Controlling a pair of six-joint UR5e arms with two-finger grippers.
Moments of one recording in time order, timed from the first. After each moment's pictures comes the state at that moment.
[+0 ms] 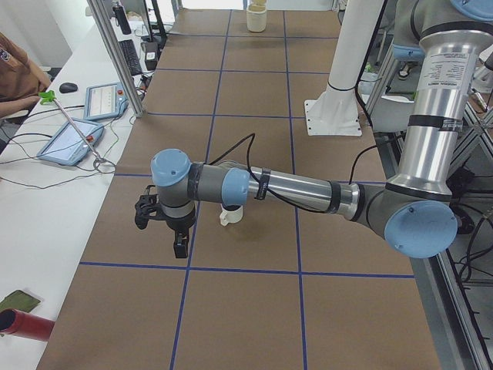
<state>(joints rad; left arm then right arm) -1.59 -1.71 -1.60 -1.51 -2.29 -0.14 1.62 -1.65 1.80 -1.73 2.41 -0.01</state>
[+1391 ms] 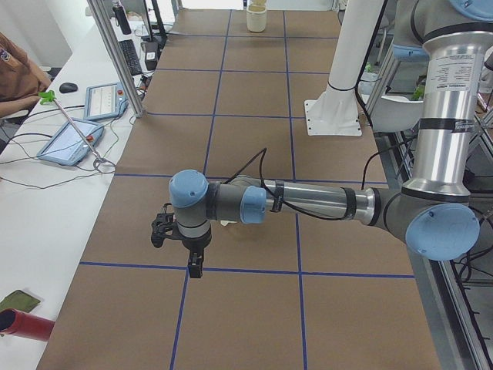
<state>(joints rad) -1.59 -1.62 -1.61 -1.55 -2.26 -0.06 1.57 -1.64 1.73 -1.63 2.38 0.05</state>
